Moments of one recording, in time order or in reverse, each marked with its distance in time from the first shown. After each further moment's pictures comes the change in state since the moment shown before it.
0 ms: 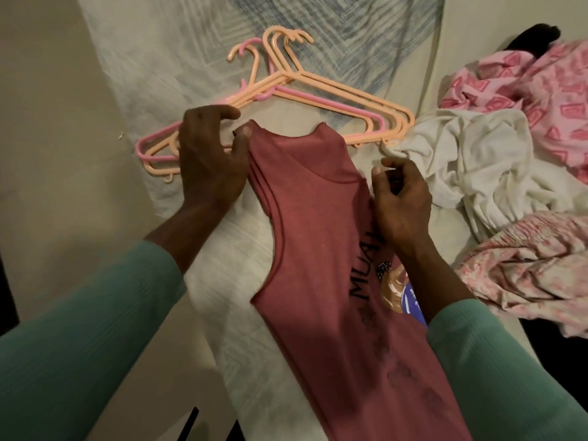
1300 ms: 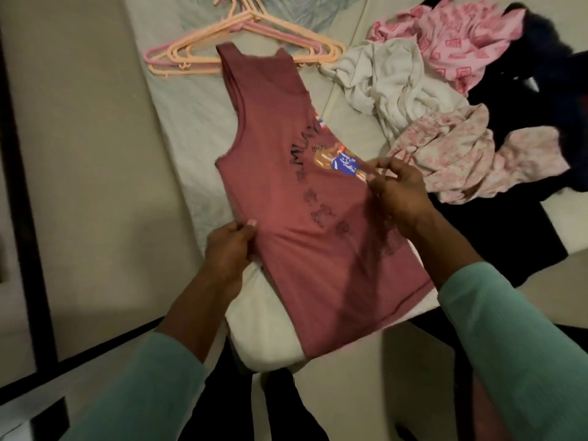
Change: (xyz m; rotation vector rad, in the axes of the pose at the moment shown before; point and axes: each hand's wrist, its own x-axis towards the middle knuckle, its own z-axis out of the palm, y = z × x) left_hand -0.368 0.138 -0.080 -0.846 -0.225 -1.112; right_hand -0.165 0.066 -0.207 0.267 -0.303 0.232
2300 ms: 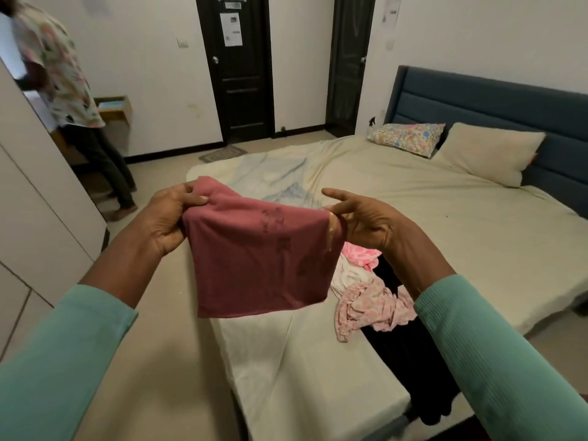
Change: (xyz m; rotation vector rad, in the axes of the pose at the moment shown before) left_hand -0.344 0.366 -0.044 0.030 -0.382 0.687; right_hand -0.283 -0.354 -0.122 0.529 -0.481 -0.146
